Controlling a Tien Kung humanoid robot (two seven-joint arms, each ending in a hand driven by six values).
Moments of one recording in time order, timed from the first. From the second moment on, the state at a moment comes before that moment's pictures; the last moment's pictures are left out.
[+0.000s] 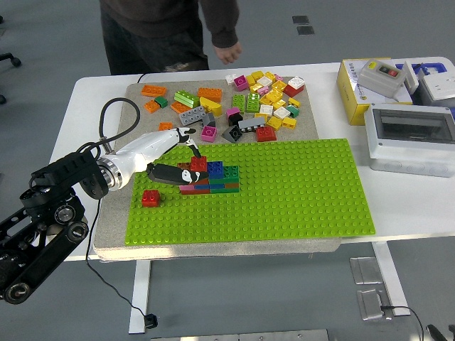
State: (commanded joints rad) left arm -0.50 0.35 -0.94 -1.56 1.81 -0.25 0.24; right arm 0.20 -0.13 0.93 0.18 -0.74 -0.11 -0.26
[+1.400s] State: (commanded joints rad) left arm -0.23 0.46 -1.13 -1.40 1.92 0.06 -0.06; right arm 0.19 -0.13 0.96 0.18 -0.71 -0.12 -0.27
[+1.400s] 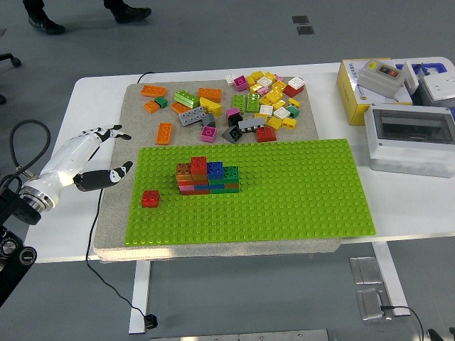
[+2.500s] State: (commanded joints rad) left arm -0.23 0.52 -1.00 -1.41 1.86 0.00 0.00; right arm 0.20 -0.13 0.95 0.18 -0.72 -0.10 -0.30
